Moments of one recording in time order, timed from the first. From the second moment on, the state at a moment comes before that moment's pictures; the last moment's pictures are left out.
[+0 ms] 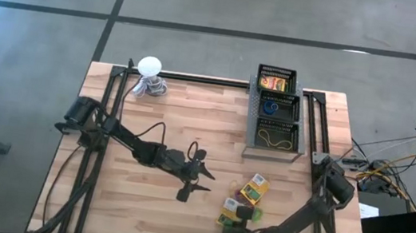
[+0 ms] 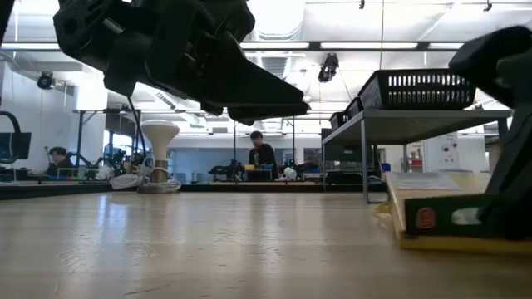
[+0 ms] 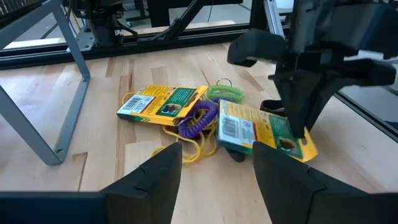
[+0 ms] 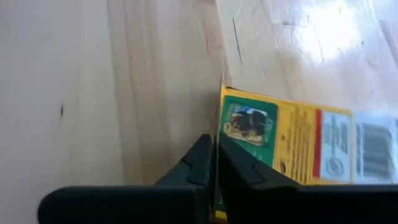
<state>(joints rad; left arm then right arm) -0.23 1.85 0.77 0.74 0.03 0.03 0.83 2.14 1.45 -0.66 0.62 0.86</state>
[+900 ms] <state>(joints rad) -0.33 1.85 0.77 0.71 -0.01 0.18 0.67 1.93 1.43 -0.61 0.85 0.79</state>
